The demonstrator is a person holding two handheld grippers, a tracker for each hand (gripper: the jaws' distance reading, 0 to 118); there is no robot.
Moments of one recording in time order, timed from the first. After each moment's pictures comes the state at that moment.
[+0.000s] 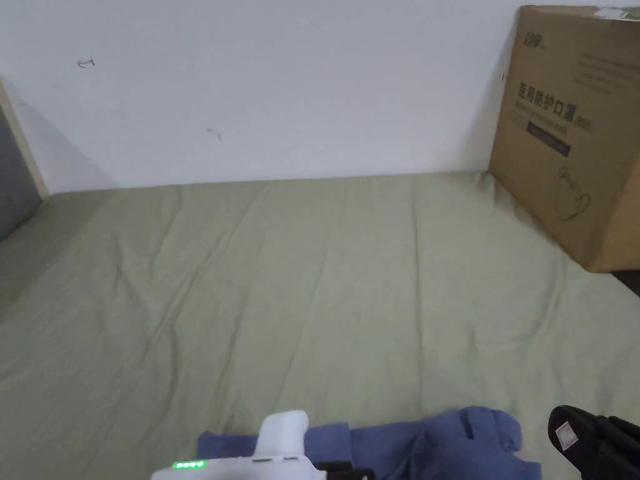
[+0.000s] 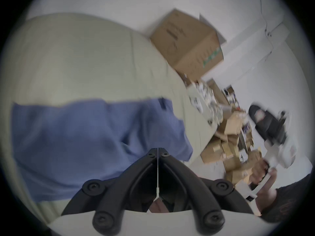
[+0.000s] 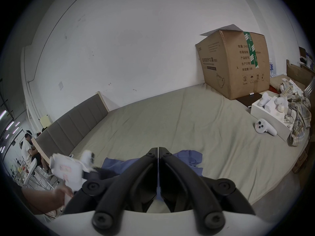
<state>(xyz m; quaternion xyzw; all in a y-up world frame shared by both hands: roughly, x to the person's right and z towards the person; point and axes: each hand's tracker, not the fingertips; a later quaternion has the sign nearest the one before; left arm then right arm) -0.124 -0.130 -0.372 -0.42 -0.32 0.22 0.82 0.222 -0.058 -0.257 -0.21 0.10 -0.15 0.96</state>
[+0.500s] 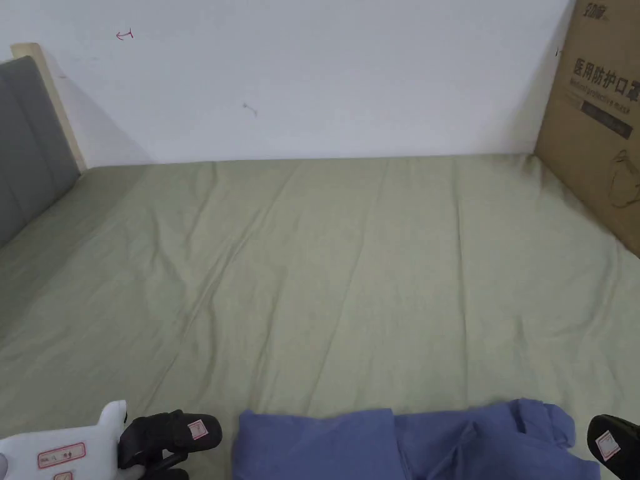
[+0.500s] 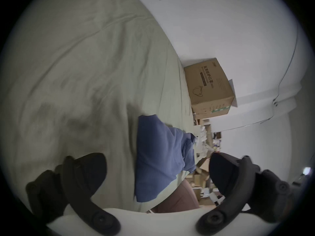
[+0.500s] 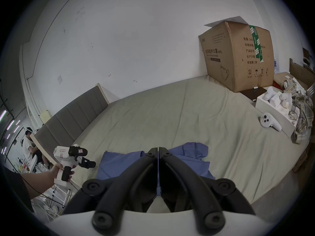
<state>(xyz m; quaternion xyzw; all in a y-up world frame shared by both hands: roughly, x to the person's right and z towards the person) -0.343 -0.213 -0.412 -0.45 -0.26 0.46 0.72 0.204 -0.073 -0.275 -0.26 0.10 -0.15 0.95</state>
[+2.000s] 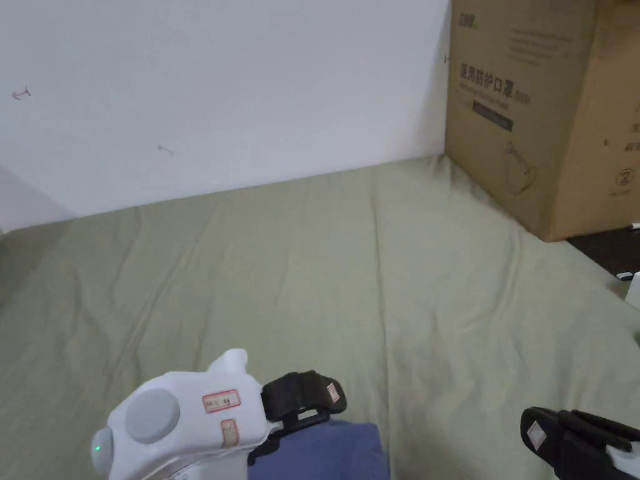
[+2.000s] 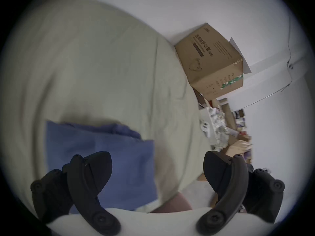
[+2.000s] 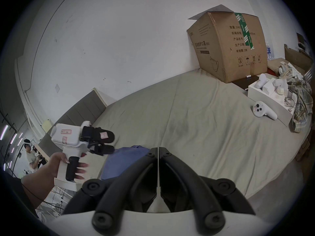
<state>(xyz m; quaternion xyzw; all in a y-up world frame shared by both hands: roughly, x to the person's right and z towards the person) -0.090 -0.102 -0.452 -0.46 -0.23 0.24 0.82 0.265 -0.080 -0.260 -0.27 0.10 -0.19 0.94</state>
